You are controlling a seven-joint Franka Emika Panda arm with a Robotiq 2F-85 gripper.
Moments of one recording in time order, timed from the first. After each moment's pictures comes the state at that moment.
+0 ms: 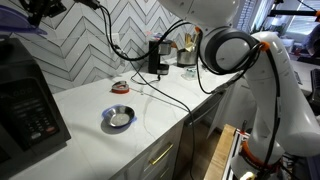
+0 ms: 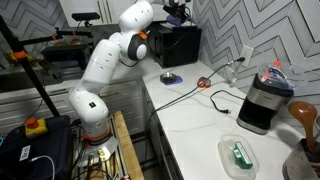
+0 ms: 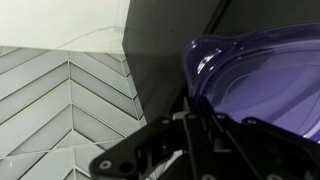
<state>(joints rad) 0.34 0.63 0.19 -0.60 0.00 1.91 0.33</state>
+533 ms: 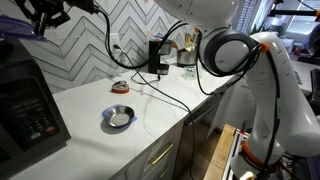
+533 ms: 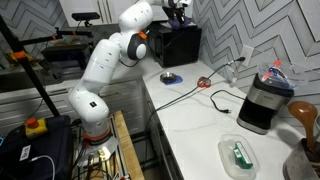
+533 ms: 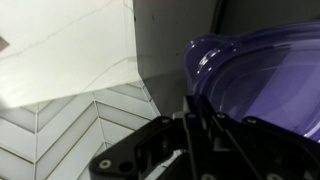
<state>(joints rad) 0.37 0.64 0.15 -0.61 -0.01 1.84 0.64</state>
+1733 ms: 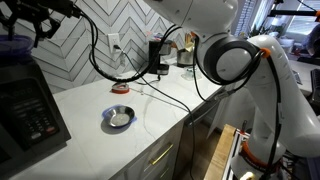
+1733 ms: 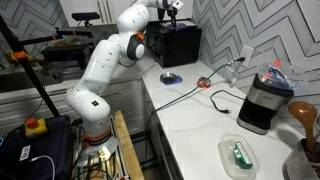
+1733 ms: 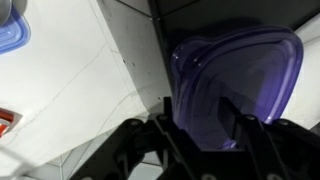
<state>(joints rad) 0.47 0.67 0.13 -0.57 -0.03 1.79 0.97</state>
